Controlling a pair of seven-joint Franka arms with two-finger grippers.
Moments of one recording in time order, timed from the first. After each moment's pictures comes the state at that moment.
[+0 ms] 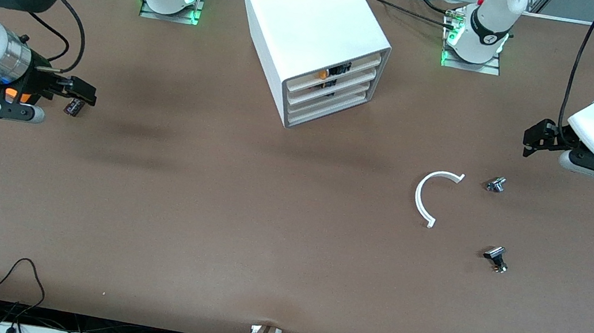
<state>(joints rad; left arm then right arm) -0.05 -0.02 -0.03 -1.78 0.04 1.79 0.11 0.02 0.16 0.05 -1.69 0.02 1.70 0.09</state>
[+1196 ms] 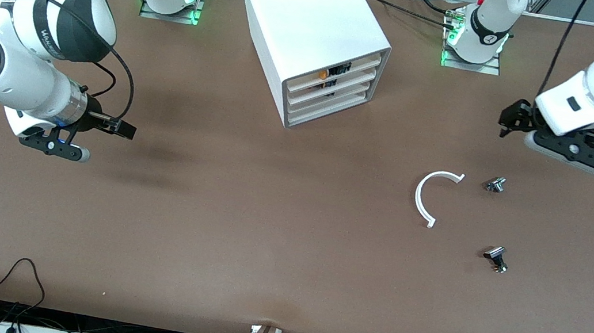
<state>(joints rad) -0.06 -0.01 -0.13 -1.74 -0.05 1.65 0.10 0.12 0.29 0.06 -1.69 0.02 1.84 0.36</state>
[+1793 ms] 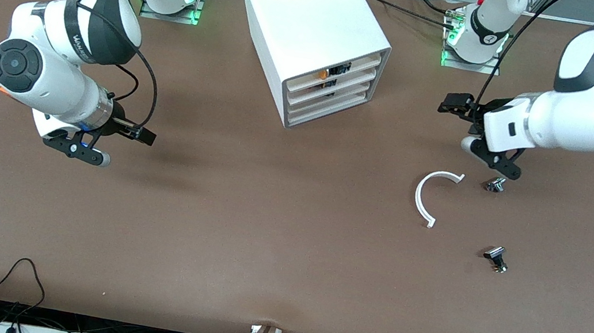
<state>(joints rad) -0.05 0.15 -0.14 -1.73 -0.40 1.50 0.17 0.18 0.30 0.06 -1.69 0.02 1.87 0.50</state>
